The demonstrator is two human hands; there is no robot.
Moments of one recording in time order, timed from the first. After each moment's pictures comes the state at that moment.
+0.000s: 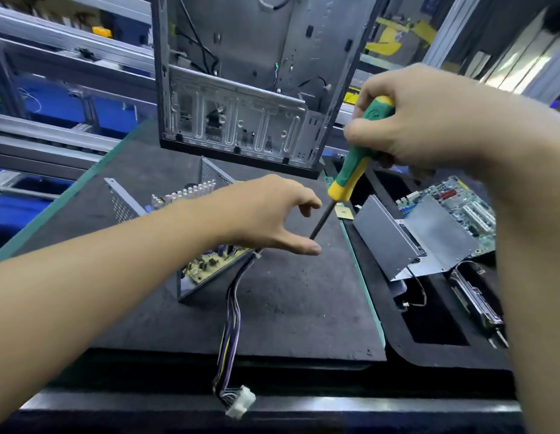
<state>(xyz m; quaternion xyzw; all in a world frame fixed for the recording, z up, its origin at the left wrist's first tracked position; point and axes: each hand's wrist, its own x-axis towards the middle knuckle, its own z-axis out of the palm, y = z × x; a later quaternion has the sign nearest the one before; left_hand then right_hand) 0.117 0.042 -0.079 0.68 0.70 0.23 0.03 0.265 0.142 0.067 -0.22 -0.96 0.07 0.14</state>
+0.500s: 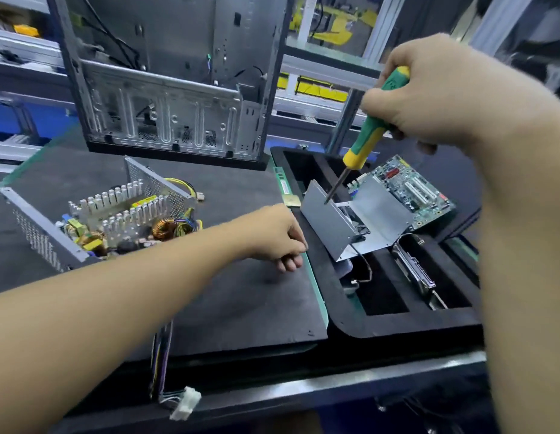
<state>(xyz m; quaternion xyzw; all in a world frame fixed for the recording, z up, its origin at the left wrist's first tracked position) 0.196 0.124 -0.110 0.54 0.69 0.32 0.37 0.337 0.191 0.081 -0.34 -0.91 0.00 0.22</state>
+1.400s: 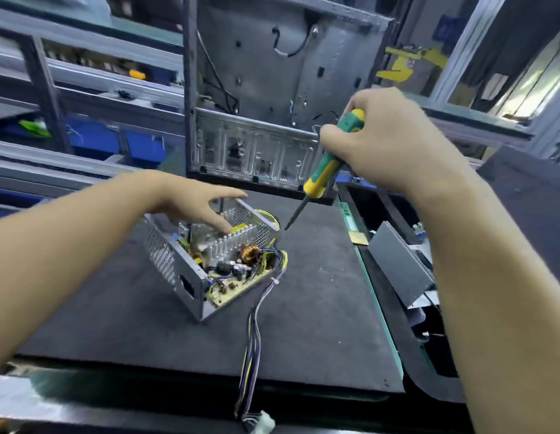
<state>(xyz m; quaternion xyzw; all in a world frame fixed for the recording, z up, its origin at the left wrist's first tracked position) 0.001 -0.005 -0.060 0.49 0.84 0.07 0.23 0.232 0.122 0.056 -0.23 -0.93 0.09 0.28</state>
